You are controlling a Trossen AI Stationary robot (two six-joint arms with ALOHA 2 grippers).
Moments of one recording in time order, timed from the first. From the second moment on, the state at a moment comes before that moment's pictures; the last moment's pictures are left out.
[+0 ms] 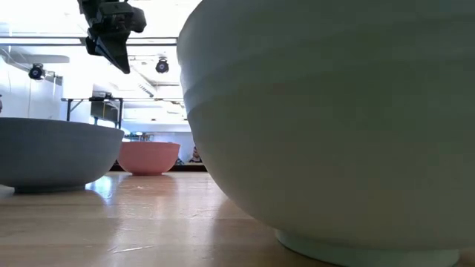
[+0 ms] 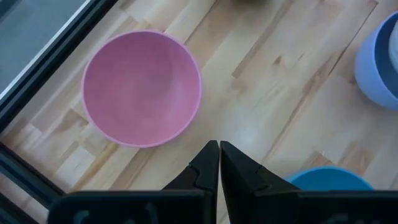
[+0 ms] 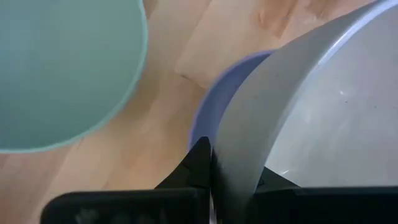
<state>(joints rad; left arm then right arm) 0.39 1.03 1.15 -1.16 -0.10 -0.25 0.32 1.79 1.37 -0.70 0.02 -0.23</state>
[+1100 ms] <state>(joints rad) 0.39 1.08 1.15 -1.16 -0.11 -0.22 0.30 1.79 1.46 -0.81 -0.05 -0.13</state>
